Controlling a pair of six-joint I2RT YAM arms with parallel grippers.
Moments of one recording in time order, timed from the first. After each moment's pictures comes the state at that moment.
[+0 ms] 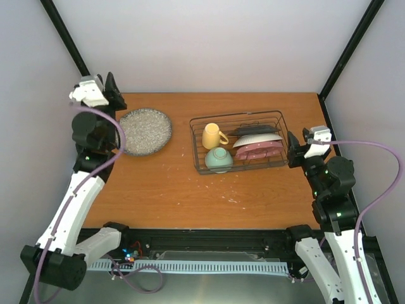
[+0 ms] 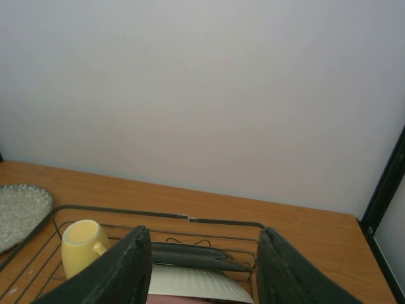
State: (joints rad) left arm -0.26 1.01 1.01 0.40 -0.36 -0.02; right arm 0.16 0.51 0.79 -0.30 -0.04 -0.05
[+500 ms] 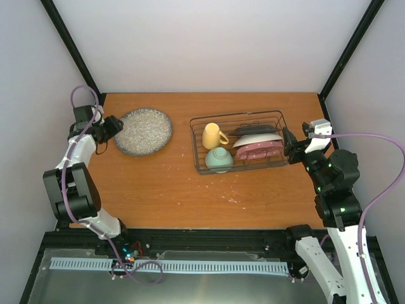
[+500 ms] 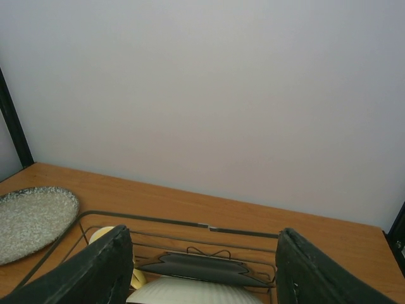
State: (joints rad) left arm 0.29 1.55 1.12 -0.30 0.36 -0.40; right arm 0.16 0.59 0.89 -0.33 -0.12 -0.02
